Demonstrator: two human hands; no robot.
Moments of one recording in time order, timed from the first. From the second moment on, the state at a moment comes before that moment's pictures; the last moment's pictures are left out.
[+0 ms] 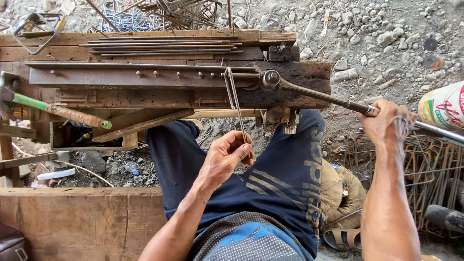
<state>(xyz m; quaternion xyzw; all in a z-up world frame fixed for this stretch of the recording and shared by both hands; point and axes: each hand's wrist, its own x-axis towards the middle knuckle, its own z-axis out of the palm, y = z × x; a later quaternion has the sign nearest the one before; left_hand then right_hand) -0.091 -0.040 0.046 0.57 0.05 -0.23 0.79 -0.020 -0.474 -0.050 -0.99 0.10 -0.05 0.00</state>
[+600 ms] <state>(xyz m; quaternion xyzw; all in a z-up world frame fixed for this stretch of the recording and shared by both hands) -0.104 -0.078 0.021 0.75 -0.07 -0.05 0.66 -0.059 -0.224 0.062 -0.87 -0.09 0.07 0.48</state>
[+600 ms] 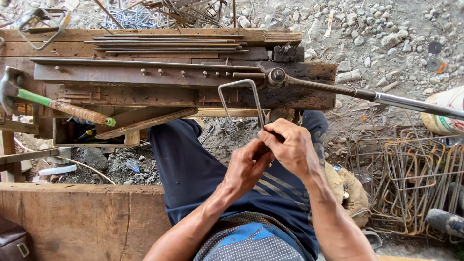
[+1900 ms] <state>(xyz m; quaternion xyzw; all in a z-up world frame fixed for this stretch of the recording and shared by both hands) -0.006 -0.051 -0.014 0.89 -0.28 0.10 0.33 0.182 -0.471 -0.021 -0.97 -0.04 0.22 0.00</state>
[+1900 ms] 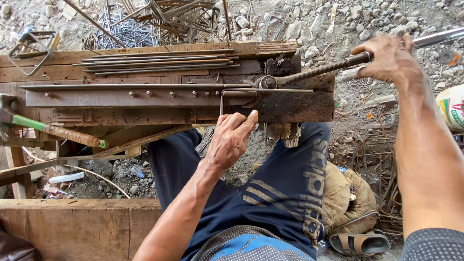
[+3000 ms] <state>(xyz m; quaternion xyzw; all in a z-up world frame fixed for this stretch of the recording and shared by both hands) 0.001 -0.066 0.001 0.94 -0.25 0.08 0.21 0.263 -0.477 -0.085 -0.96 -0.15 0.09 -0.20</state>
